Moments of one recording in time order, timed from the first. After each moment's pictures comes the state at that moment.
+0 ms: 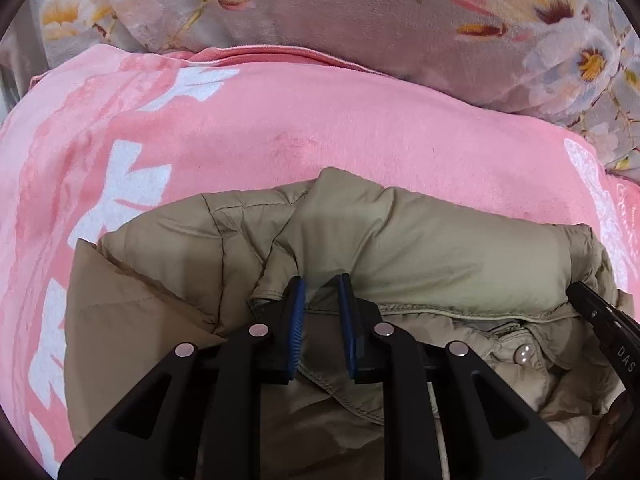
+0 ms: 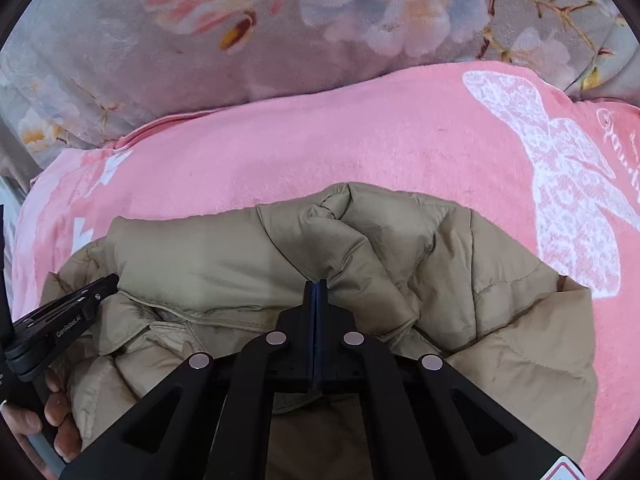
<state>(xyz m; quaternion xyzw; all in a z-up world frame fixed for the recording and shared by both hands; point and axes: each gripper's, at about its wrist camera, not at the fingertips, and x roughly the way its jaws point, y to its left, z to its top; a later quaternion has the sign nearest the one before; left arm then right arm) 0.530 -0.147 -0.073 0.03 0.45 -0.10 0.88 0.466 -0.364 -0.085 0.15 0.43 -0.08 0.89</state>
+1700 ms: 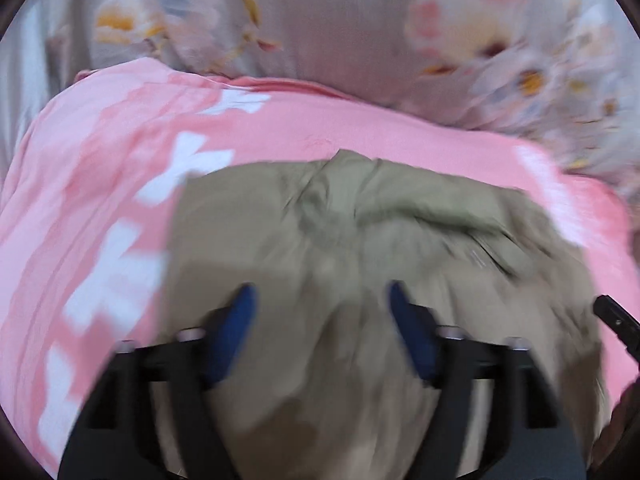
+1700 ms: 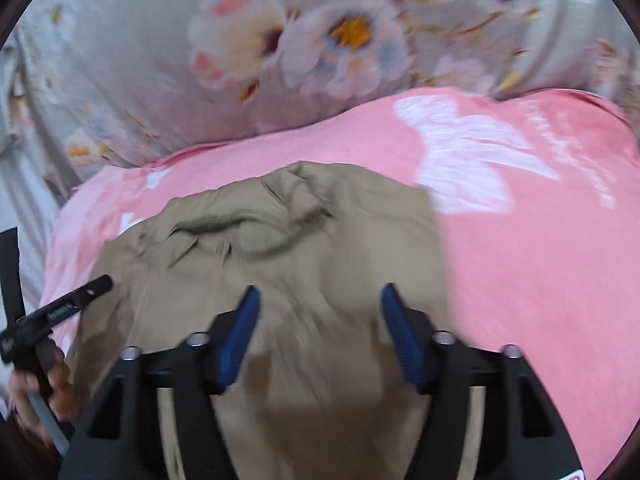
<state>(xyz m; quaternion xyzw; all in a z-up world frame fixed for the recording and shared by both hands) 0.391 -0.056 -0.033 0.00 0.39 -0.16 0.91 0.249 -0.376 -0.024 0.18 0.35 -0.09 0.92</state>
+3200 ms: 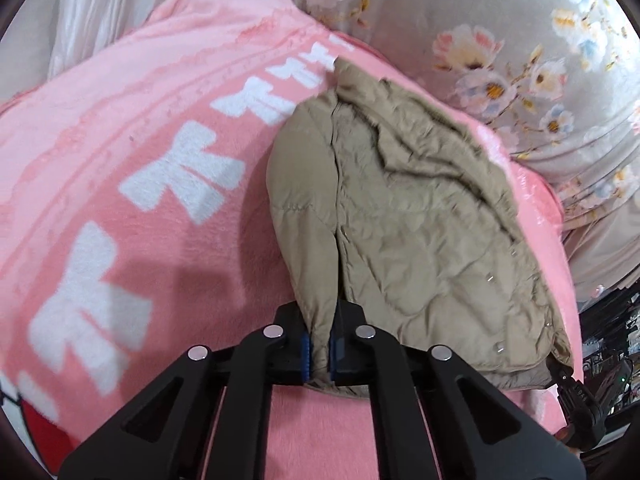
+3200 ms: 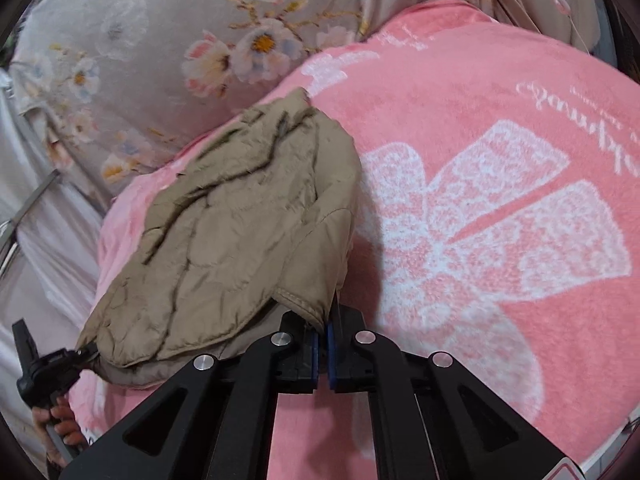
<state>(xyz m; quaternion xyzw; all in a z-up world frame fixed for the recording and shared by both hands) 0.090 0.139 -0.045 -0.15 0.44 -0.15 0.88 -0.111 -0.305 -0.064 0.32 0.32 -0.12 0.89</state>
